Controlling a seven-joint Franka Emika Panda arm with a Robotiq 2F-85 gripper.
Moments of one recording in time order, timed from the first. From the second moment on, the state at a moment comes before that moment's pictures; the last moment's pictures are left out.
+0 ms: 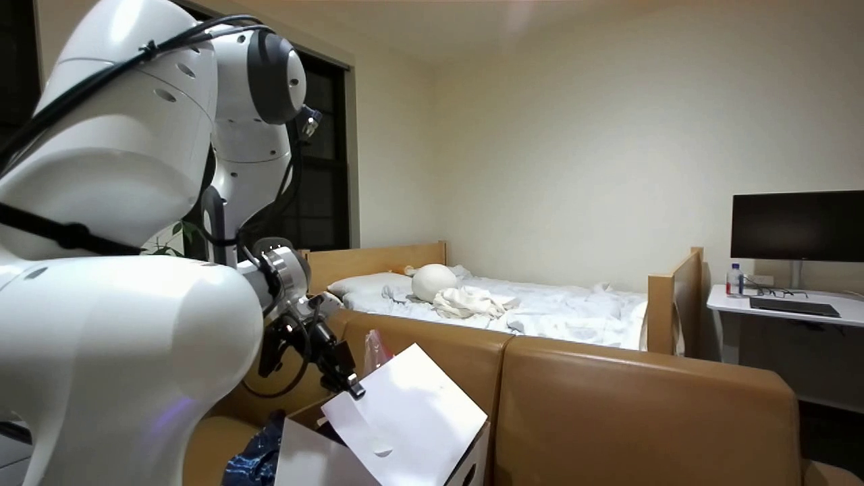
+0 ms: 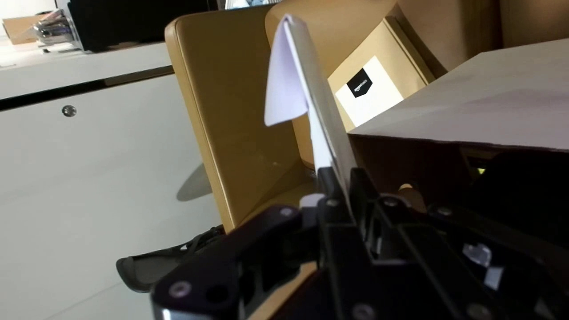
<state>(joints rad) 0.48 0.37 0.15 -2.20 -0.74 1.73 1.38</state>
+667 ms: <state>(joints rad) 0.18 0.02 0.09 -2.32 -0.56 1.91 0.87</state>
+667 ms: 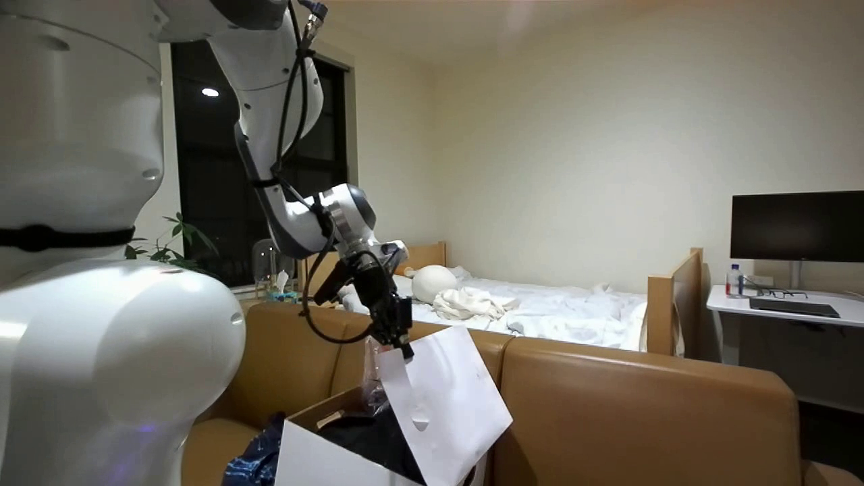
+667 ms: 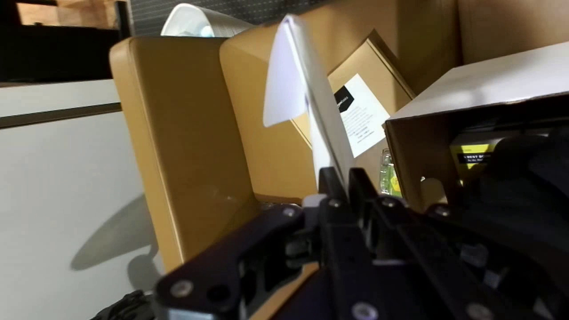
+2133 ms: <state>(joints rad) -0.25 0.27 -0.26 -1.72 -0.36 1.38 0.00</state>
